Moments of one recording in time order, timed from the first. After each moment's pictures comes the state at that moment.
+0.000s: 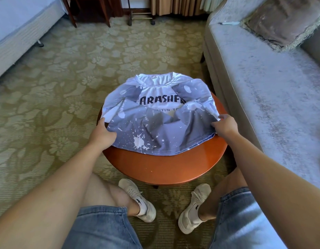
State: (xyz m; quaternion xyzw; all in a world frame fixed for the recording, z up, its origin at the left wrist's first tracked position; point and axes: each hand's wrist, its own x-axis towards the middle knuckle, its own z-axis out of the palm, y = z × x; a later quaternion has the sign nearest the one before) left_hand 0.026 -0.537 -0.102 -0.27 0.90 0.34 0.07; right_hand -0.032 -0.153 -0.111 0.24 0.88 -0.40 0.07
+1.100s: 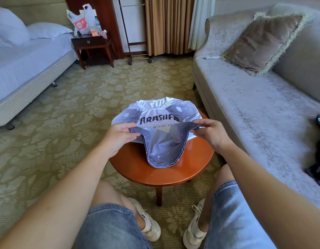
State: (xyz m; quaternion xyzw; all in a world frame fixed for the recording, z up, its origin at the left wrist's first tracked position) left_hand 0.074 -0.483 -0.003 -0.10 0.77 0.63 0.05; right_hand 0.057 -0.180 -0.022 0.06 0.70 -0.71 0.02
